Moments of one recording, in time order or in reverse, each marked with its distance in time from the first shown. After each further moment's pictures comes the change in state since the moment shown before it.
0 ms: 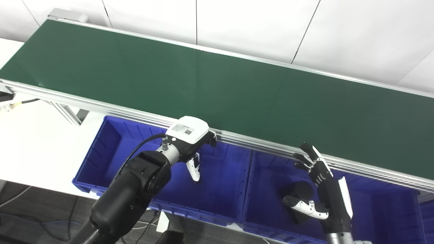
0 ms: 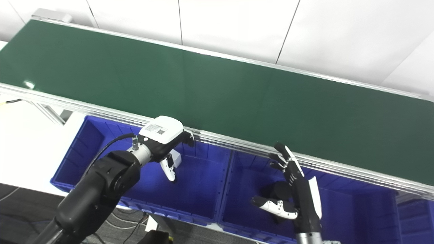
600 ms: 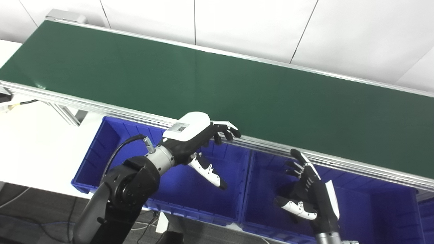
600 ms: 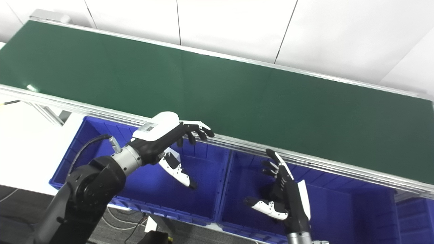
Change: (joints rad) left arm 0.099 -0.032 0.089 -0.258 -0.479 0.044 -0.015; right arm -0.036 0.009 0.039 0.134 -0.031 0.000 -0.051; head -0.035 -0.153
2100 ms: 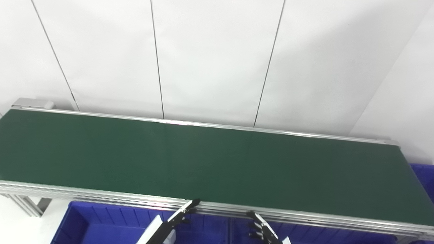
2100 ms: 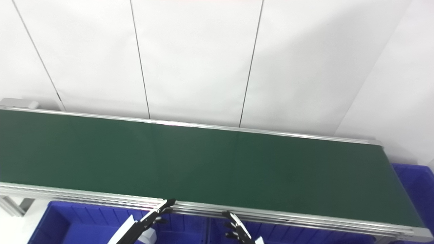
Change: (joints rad) left arm 0.036 0.063 -0.074 0.657 -0.460 -0.612 0.515; right arm -0.107 -0.054 0.317 0.093 -0.088 0.000 -0.369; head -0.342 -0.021
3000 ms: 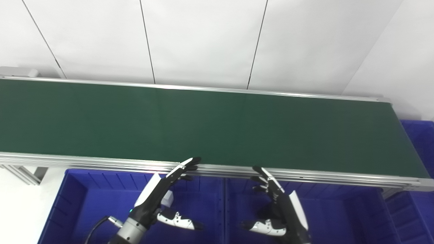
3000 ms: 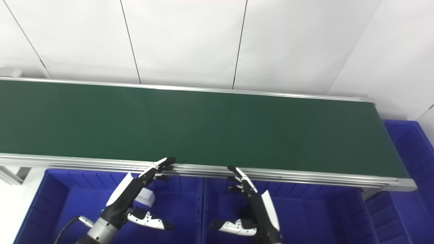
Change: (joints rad) left arm 0.012 -0.088 0.049 -0.048 0.008 0.001 -0.057; right arm 0.086 -0.018 -0.162 -0.138 0.039 0.000 0.166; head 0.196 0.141
